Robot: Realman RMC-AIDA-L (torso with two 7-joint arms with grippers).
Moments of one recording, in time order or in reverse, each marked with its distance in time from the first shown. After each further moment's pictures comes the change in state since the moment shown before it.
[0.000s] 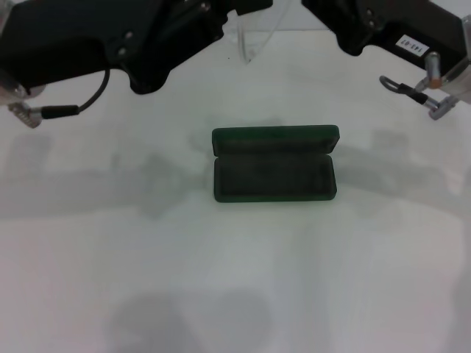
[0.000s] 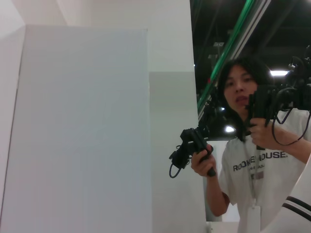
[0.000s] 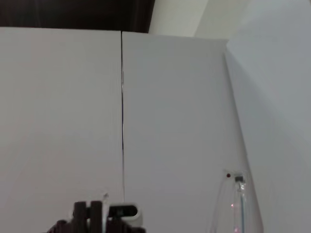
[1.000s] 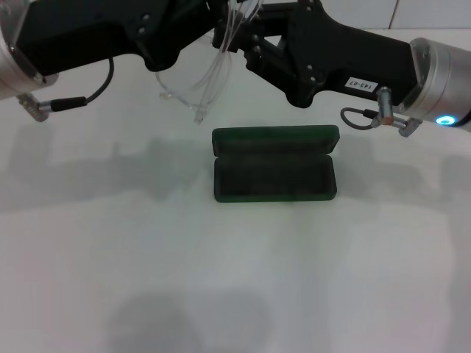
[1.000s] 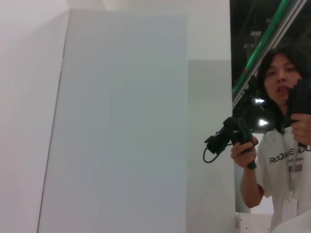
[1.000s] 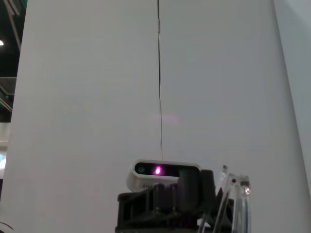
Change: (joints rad) left arm -0.030 0.025 -0.004 -0.097 0.037 -0.079 0.019; right arm 0.021 0.000 -0.179 -0.056 -0.001 0.074 -0.015
